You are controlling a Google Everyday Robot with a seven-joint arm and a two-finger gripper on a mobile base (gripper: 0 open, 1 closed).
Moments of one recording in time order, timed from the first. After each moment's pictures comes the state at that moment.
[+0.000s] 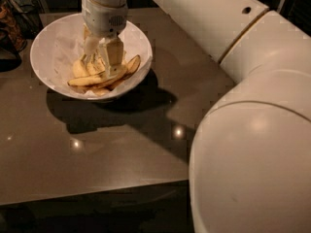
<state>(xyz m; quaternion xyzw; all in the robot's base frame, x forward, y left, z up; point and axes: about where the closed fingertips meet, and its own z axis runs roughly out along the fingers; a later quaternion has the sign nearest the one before) 0.586 0.123 0.927 -0.90 0.42 0.05 0.13</state>
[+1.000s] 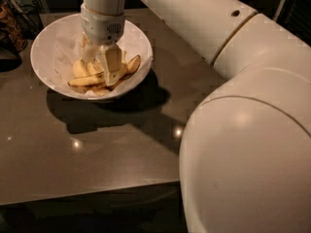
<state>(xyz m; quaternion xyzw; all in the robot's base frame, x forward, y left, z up) 0.583 0.130 0.908 -0.90 0.41 0.07 0.11</state>
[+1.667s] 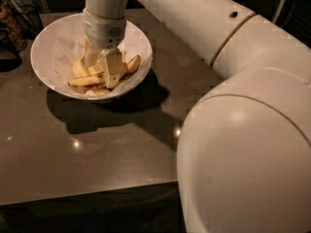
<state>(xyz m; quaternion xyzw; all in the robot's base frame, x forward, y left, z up) 0.584 0.130 0.898 -0.90 0.42 0.08 0.11</state>
